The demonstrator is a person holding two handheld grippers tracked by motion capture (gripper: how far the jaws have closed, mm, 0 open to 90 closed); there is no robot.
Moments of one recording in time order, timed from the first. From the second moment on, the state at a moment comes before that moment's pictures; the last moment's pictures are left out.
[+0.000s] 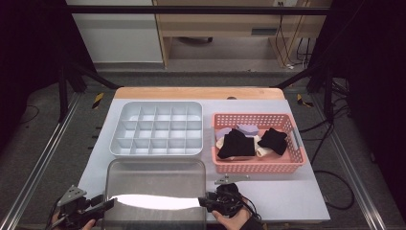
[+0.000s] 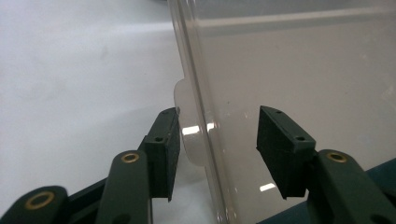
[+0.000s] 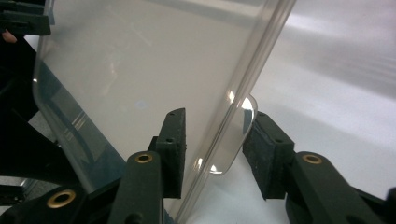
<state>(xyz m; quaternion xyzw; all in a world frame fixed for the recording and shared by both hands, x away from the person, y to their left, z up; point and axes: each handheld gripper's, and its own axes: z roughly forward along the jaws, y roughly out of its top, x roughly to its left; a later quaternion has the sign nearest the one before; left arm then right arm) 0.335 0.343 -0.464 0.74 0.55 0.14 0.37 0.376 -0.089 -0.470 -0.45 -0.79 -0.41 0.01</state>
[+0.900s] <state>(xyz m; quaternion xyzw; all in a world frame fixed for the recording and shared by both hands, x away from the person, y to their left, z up) 0.340 0.345 -0.465 0.73 0.55 0.17 0.37 0.376 -0.085 -0.468 -0.43 -0.80 -0.41 -0.05</state>
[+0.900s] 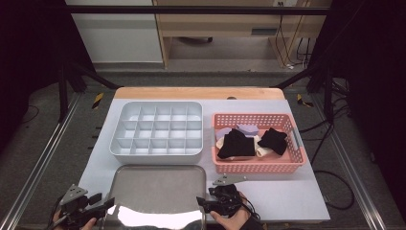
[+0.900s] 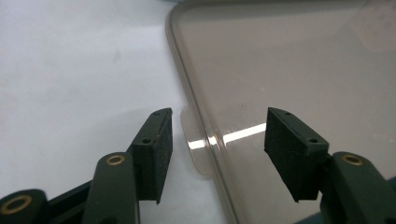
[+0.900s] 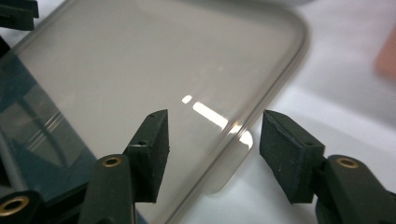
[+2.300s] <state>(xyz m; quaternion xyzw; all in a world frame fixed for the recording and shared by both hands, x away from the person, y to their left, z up) 0.397 0.318 -0.443 0.72 0.51 0.24 0.41 0.445 -0.145 -0.382 -0.46 -0.73 -0.47 -0.19</state>
